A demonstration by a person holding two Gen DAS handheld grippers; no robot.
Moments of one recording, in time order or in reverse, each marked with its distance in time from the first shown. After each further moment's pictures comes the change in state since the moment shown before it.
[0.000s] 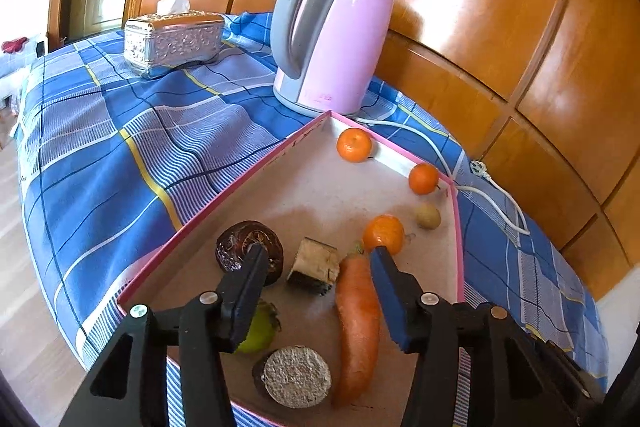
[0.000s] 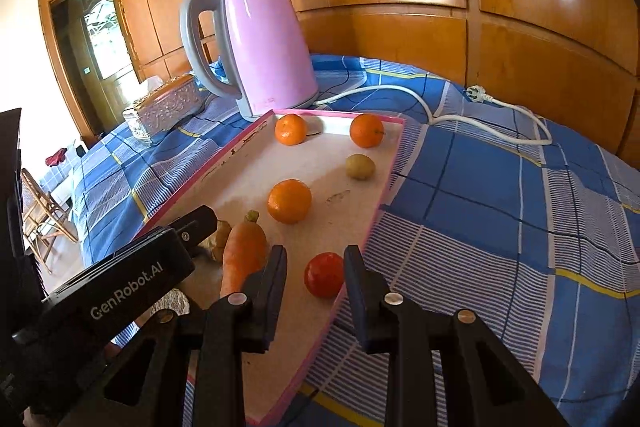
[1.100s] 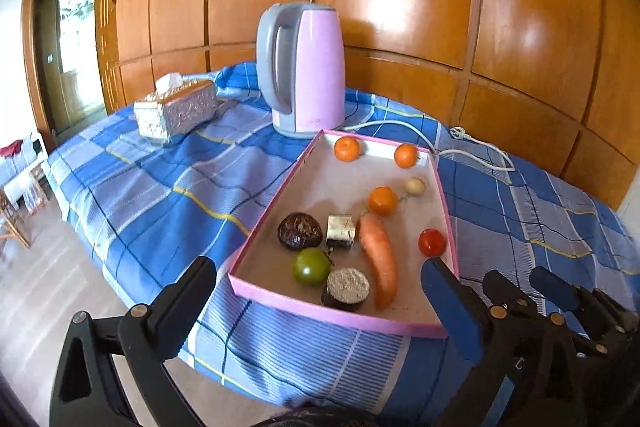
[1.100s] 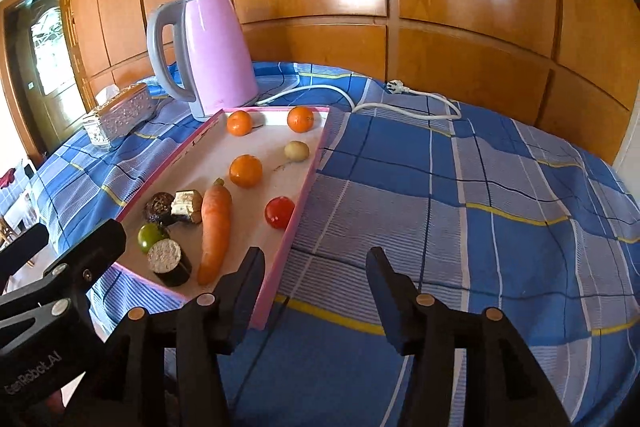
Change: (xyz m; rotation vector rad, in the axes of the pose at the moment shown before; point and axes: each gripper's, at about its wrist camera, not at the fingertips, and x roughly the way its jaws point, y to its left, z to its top) left arm -0.098 0.007 -0.026 0.293 -0.063 0.063; right arm -0.064 0.017 -0.038 0.086 -0.021 -0.247
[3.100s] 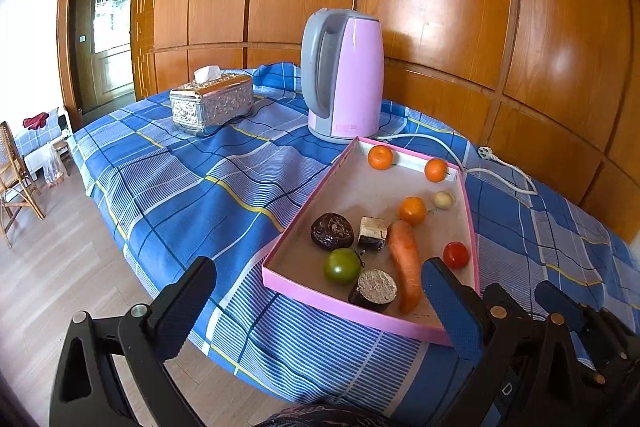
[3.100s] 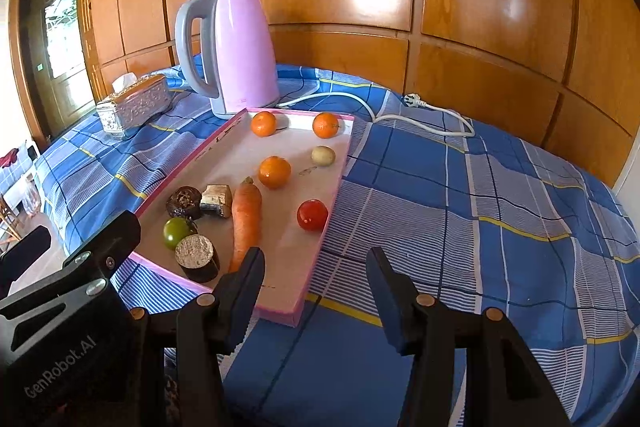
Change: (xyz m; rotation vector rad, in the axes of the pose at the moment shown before) left arm -0.009 0.015 -0.004 -0.088 -0.033 0.082; right arm -0.007 0.030 0.000 -0.072 -0.018 0.001
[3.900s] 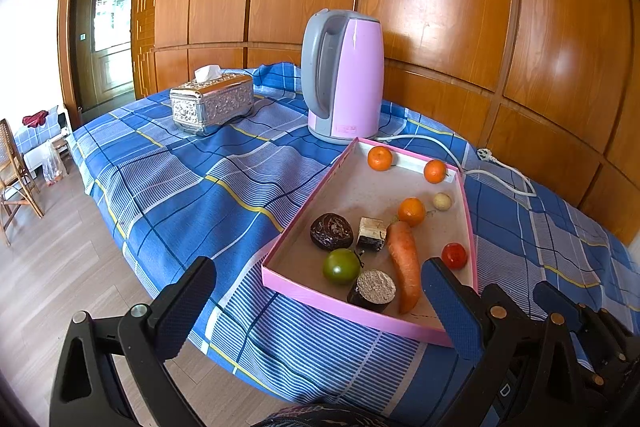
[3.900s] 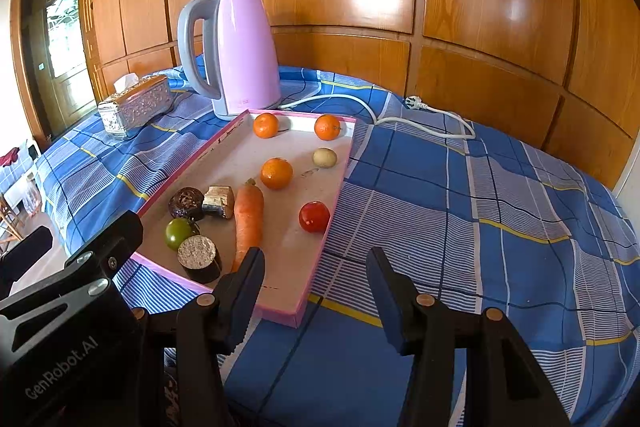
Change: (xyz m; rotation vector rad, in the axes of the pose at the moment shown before) left arm -0.001 0.000 0.000 -0.002 0.001 -0.001; right arm -0.001 0.002 0.002 -0.002 -0.001 0.000
